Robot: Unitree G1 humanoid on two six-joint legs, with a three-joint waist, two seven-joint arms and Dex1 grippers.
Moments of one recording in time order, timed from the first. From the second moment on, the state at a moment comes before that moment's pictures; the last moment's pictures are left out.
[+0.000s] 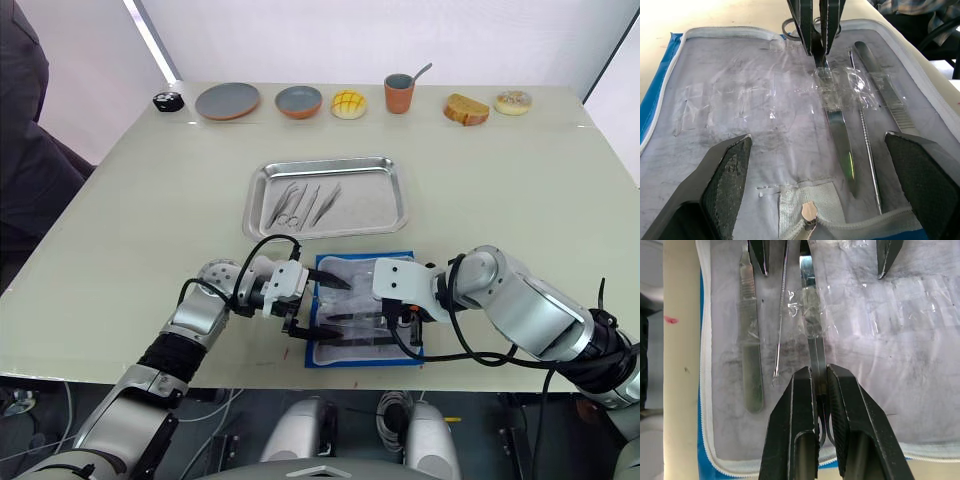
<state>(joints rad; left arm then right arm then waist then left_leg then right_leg) -0.46 0.47 -0.29 0.37 -0.16 -0.16 -1.43 -0.64 -0.86 0.61 -0.59 0.22 1.01 0.98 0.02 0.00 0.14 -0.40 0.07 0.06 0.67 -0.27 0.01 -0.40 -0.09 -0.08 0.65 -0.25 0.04</state>
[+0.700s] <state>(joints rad) -0.46 0.45 -0.29 0.36 -0.14 -0.16 -1.42 -0.46 -1.14 0.47 -0.56 0.16 0.76 1.08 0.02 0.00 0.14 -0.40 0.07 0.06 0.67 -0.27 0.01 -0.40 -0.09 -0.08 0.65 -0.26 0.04</state>
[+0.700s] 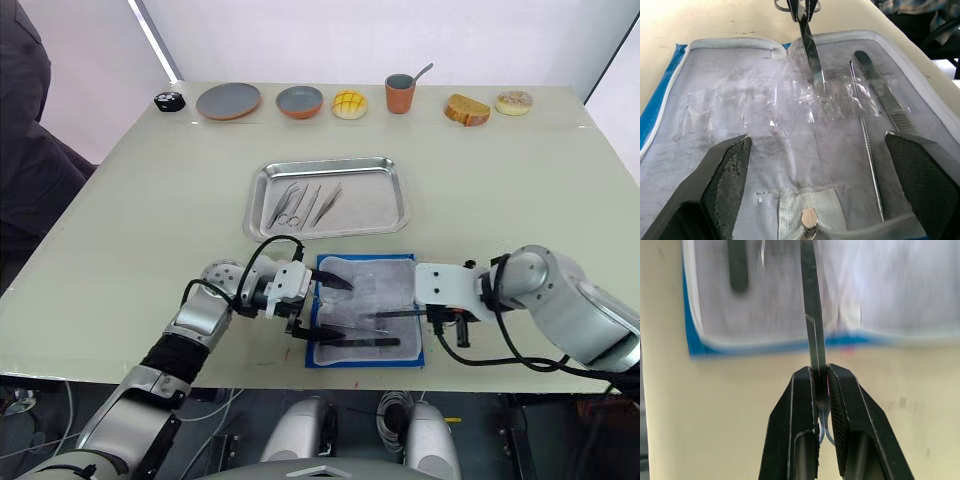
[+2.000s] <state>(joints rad) -0.44 0.41 -0.28 0.33 -0.13 -0.15 -1.37 -0.90 -0.04 0.05 0.25 0.15 0.88 0.11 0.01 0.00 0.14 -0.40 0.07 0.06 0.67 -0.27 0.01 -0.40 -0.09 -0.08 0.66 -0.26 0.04</state>
